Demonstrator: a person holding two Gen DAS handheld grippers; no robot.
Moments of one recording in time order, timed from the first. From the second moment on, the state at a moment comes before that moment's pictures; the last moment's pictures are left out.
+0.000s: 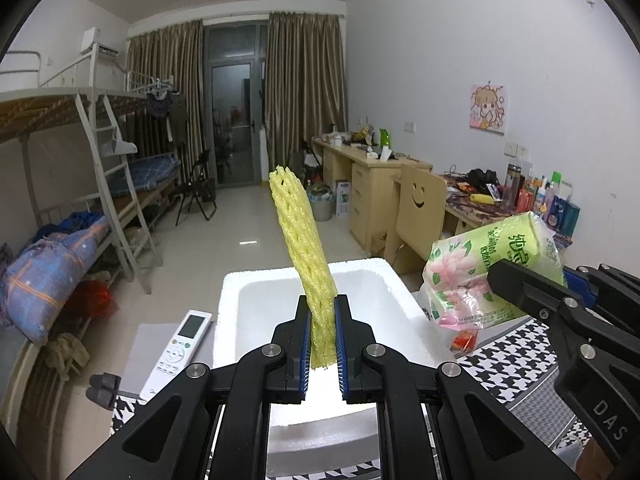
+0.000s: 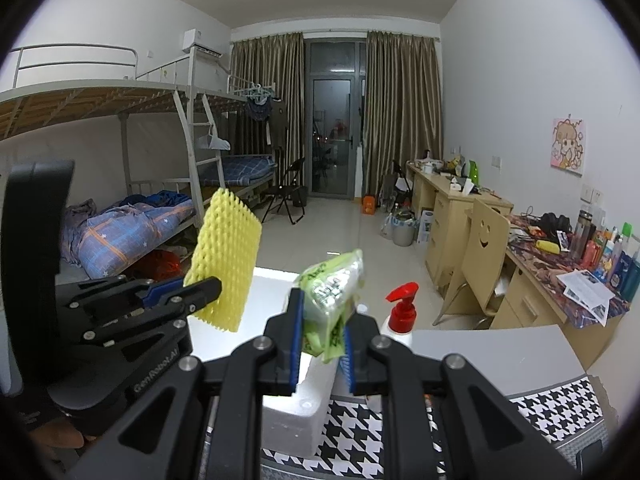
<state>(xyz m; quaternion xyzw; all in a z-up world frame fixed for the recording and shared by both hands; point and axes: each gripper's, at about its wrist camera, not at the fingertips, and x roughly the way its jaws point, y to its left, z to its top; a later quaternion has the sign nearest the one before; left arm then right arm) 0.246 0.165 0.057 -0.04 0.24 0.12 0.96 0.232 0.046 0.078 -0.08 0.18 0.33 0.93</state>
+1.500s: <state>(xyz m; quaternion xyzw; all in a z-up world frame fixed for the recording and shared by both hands) 0.192 0.219 0.063 -0.05 0.21 0.23 0.95 0.246 0.093 0.069 -0.10 0.20 0.35 0.91</state>
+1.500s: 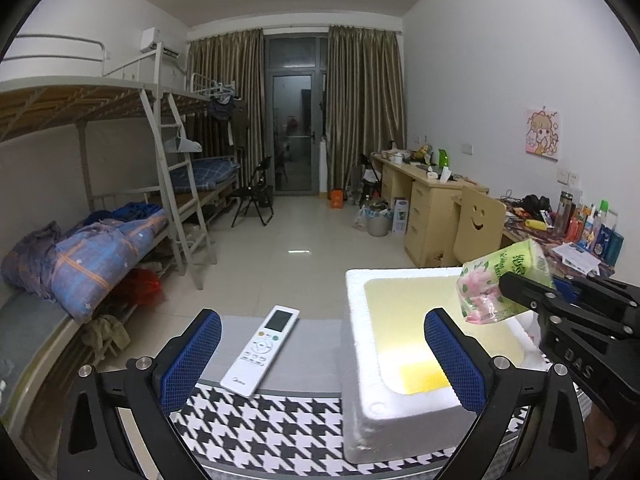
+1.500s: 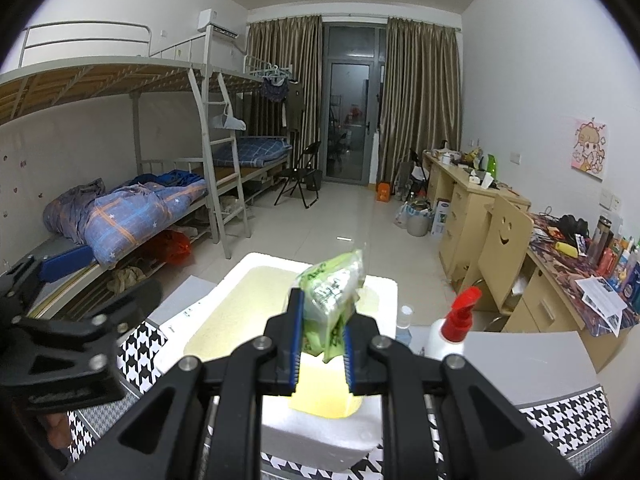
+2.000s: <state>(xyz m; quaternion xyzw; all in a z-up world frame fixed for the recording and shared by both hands) 0.174 0.233 0.058 -0.06 0.21 0.24 0.95 0.261 0.111 0.054 -0.11 0.24 0.35 0.90</state>
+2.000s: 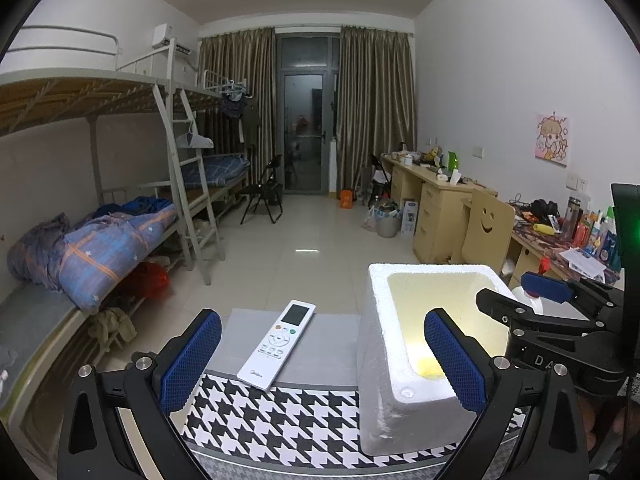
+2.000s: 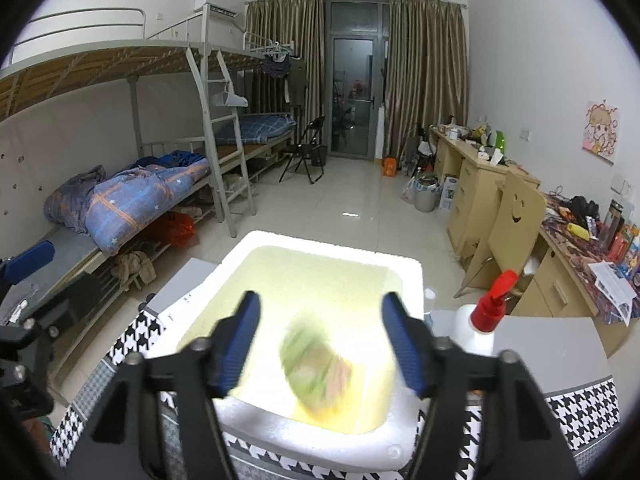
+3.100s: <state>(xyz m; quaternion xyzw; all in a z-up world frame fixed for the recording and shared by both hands) 0.142 0.181 0.084 -0.05 0.19 0.22 0.96 0.207 0.051 0.091 -0.08 0.19 0.35 0.91</state>
